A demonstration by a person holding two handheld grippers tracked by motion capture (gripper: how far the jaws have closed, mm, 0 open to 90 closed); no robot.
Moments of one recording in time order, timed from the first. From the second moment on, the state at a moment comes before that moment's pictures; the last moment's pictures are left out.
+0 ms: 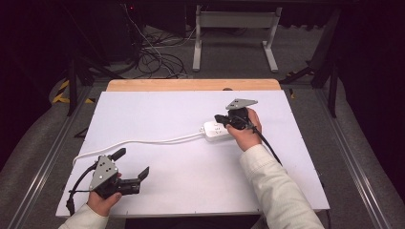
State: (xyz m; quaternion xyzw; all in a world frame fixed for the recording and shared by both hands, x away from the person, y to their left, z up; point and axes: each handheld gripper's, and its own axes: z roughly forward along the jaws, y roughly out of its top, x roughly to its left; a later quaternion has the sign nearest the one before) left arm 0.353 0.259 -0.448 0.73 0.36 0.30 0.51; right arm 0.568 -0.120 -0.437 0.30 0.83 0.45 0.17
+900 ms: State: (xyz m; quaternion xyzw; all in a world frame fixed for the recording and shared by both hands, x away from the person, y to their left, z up) left arm 0.353 0.260 -0.448 0.73 0.36 0.30 0.51; right arm 0.584 -0.106 -0.464 0.32 0.84 0.39 0.18
